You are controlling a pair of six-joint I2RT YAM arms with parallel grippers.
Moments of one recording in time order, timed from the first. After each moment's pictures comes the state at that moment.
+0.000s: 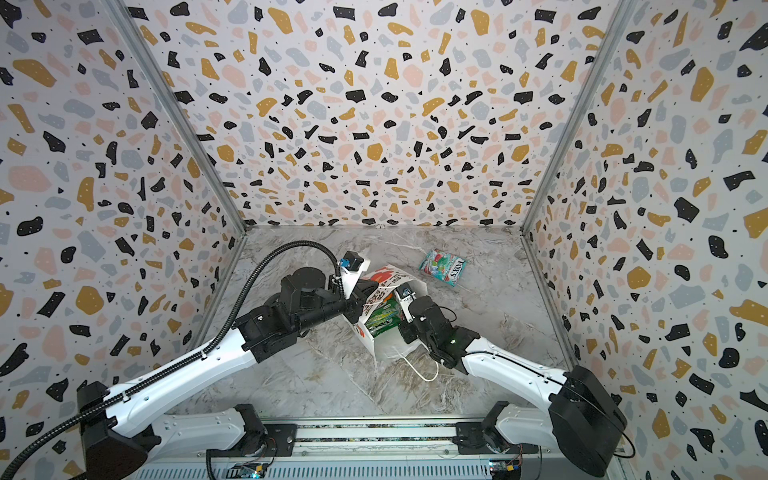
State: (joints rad) left arm -0.87 1.17 1.07 -0.19 0.02 -0.06; right arm 0.82 1.19 0.67 -0.07 0.19 0.06
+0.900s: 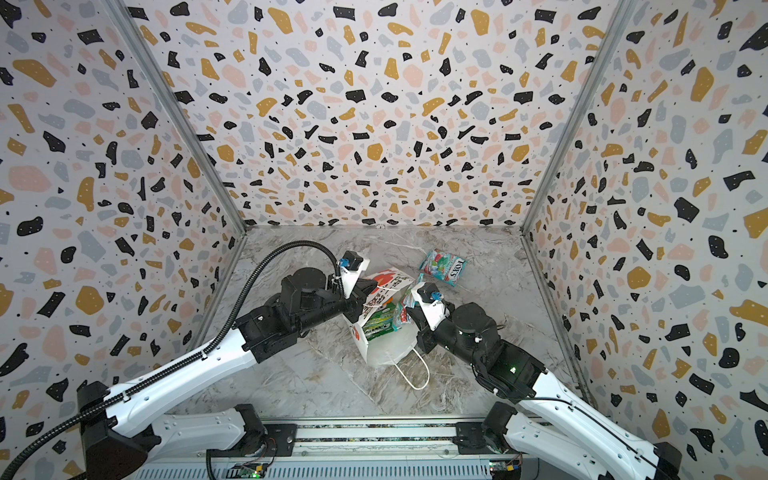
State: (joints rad) left arm -0.87 1.17 1.07 -0.20 -0.01 -0.06; right arm 0.88 0.73 0.81 -0.33 0.05 0.02
